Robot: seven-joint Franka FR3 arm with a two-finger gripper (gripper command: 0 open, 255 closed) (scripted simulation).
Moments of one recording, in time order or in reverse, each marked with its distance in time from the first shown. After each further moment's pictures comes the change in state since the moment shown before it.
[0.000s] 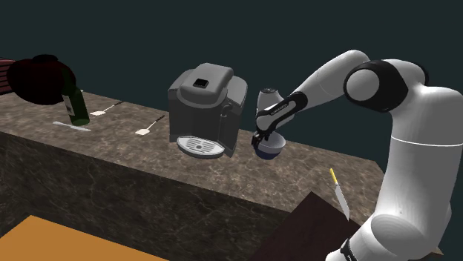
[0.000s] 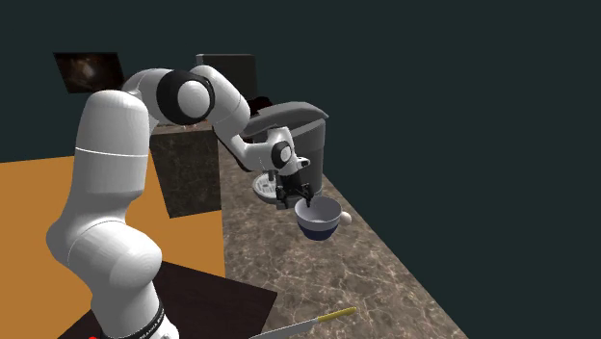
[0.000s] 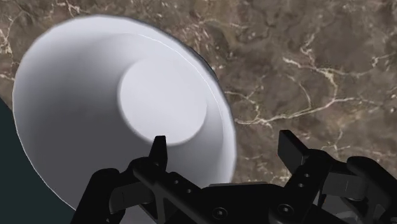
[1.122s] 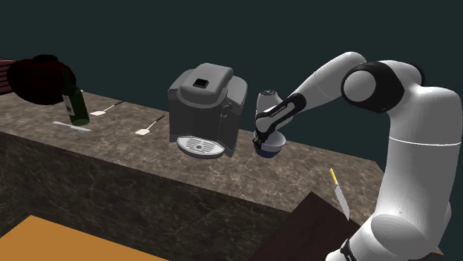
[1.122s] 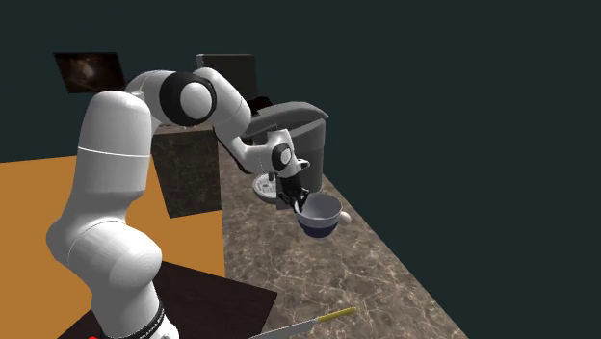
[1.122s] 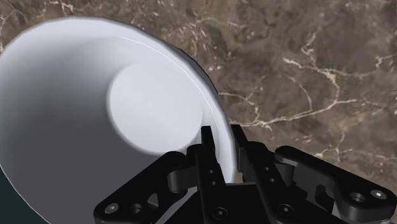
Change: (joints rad) arm 0.002 0.018 0.000 0.001 -0.002 0.016 0.007
